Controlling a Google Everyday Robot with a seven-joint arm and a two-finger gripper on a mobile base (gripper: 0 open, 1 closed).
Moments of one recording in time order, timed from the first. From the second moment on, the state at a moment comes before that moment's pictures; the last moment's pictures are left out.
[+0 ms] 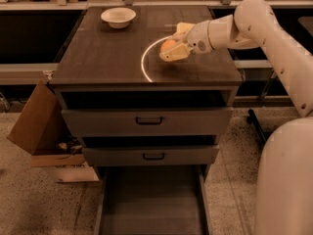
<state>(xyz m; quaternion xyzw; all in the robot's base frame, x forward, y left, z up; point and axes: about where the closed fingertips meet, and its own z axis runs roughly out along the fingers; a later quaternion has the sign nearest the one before) 0.764 -0.060 0.867 -0.51 0.68 0.25 0.46</state>
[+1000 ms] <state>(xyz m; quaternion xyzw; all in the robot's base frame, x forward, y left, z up) 0.773 -0.055 0.852 -0.49 0.69 0.25 0.46</state>
